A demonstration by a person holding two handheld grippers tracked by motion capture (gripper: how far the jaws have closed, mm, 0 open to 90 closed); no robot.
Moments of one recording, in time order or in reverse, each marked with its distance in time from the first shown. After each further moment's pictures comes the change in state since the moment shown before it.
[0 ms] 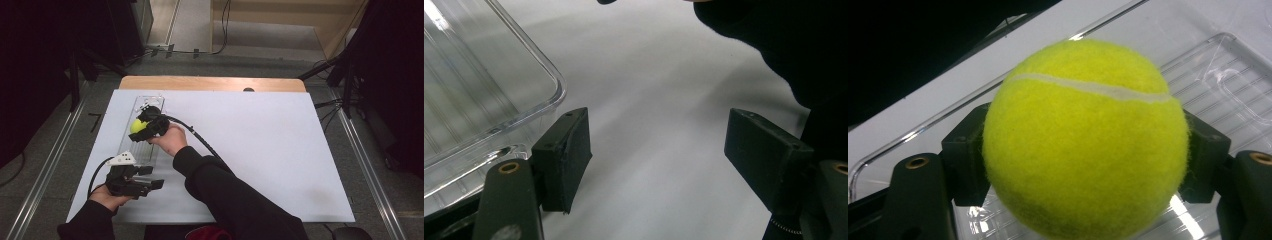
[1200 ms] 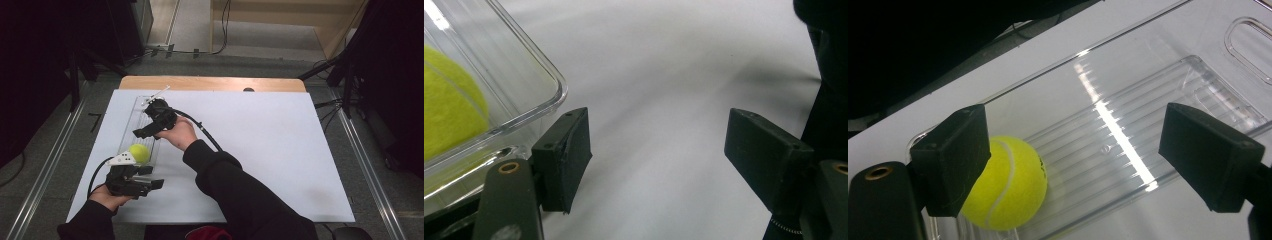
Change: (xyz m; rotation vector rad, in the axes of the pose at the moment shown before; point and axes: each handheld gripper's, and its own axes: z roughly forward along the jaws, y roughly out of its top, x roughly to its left) left arm 0.000 0.000 0.000 0.000 0.003 0.003; right arm -0.003 0.005 -0.045 -0.023 0.018 -0.046
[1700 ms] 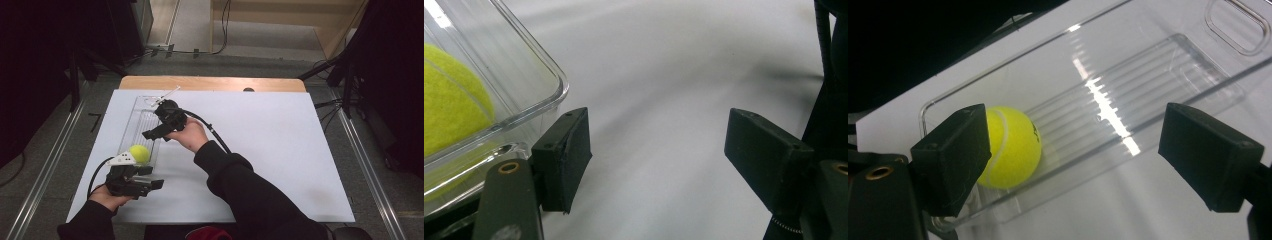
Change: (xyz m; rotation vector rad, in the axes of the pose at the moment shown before) left arm 0.000 -0.001 0.000 0.003 0.003 -0.004; right arm -0.004 -0.016 -0.026 0.026 -0.009 0.003
